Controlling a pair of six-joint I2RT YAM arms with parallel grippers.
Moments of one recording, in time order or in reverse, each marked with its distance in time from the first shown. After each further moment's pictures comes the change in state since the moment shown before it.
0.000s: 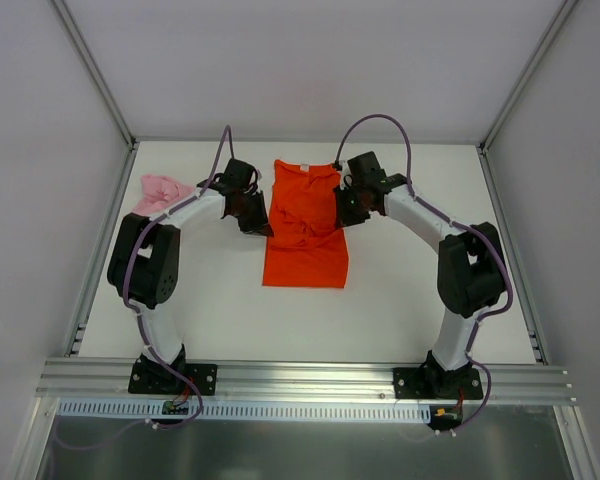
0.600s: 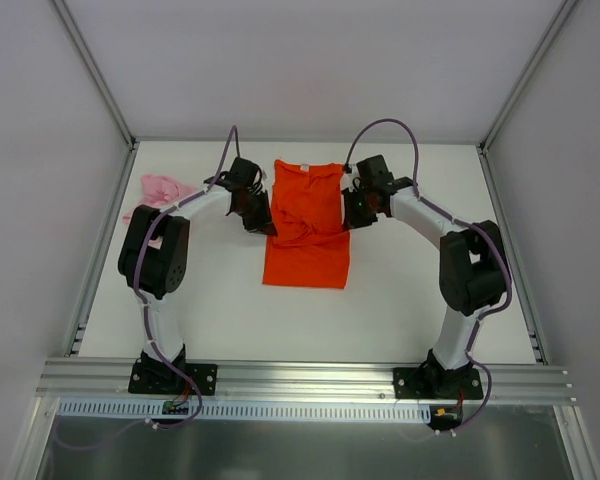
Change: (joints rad) left arm 0.000 0.111 0.085 -0.002 0.033 0.019; right arm -0.055 0.013 -0.058 0.042 -0.002 0.006
